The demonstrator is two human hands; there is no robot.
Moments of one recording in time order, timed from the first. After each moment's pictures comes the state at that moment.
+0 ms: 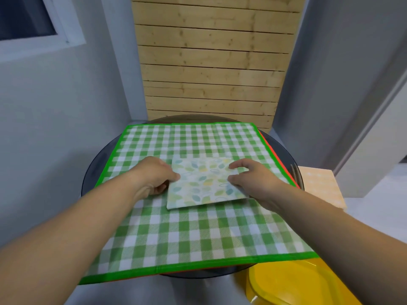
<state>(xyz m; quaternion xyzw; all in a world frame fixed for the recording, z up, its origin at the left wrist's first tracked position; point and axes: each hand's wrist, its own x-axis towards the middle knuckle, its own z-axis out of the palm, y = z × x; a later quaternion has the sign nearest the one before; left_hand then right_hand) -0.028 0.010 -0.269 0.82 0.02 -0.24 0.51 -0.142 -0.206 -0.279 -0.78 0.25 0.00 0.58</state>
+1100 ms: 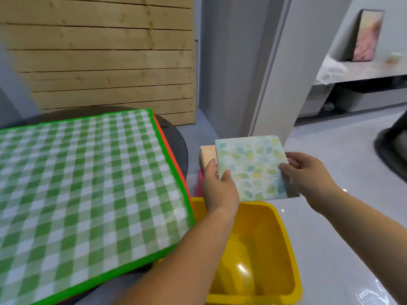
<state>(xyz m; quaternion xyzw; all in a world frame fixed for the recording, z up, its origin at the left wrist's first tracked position) -0.242 -0.349 -0.368 0.65 -0.10 -0.18 0.73 -0.359 -0.474 -0.310 -0.70 0.44 -0.26 0.50</state>
